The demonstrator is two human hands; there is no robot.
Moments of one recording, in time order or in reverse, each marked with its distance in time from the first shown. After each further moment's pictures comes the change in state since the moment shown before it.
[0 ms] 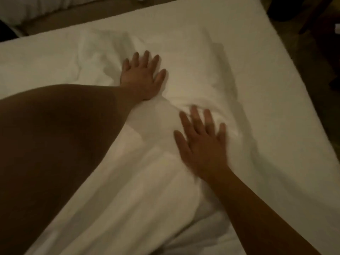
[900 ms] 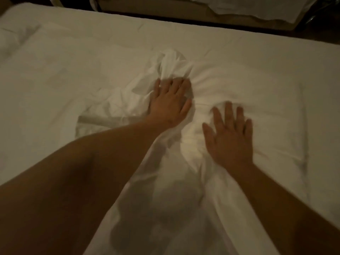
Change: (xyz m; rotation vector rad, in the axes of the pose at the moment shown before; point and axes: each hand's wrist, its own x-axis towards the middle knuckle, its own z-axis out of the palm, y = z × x) left_hand 0.009 -0.114 0.074 -0.216 0.334 -0.196; right_hand 0.188 -0.071 0.031 -0.295 0.149 -0.234
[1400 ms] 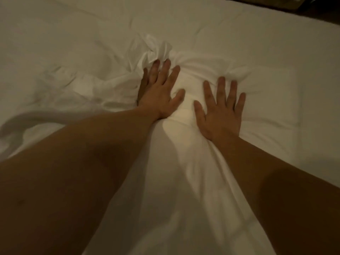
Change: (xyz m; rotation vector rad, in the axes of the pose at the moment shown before) left_hand 0.050 -0.006 0.091 -0.056 -0.154 -0.085; right_hand 0.099 0.034 0.078 -0.053 -0.062 -0.007
